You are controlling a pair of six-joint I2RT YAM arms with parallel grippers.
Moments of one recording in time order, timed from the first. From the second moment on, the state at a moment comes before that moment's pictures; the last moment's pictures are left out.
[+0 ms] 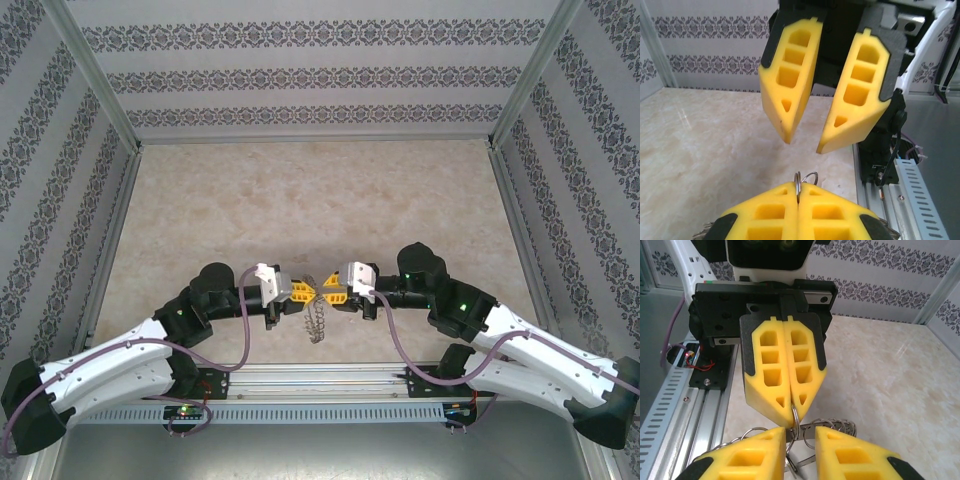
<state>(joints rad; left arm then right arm) -0.87 0.77 0.48 0.17 0.47 0.10 0.92 0.80 0.70 -0.23 -0.47 -0.34</state>
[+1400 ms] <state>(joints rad) -0.87 0.78 0.61 -0.05 0.38 0.16 0.92 0.88 0.74 -0.24 -0.45 -0.36</state>
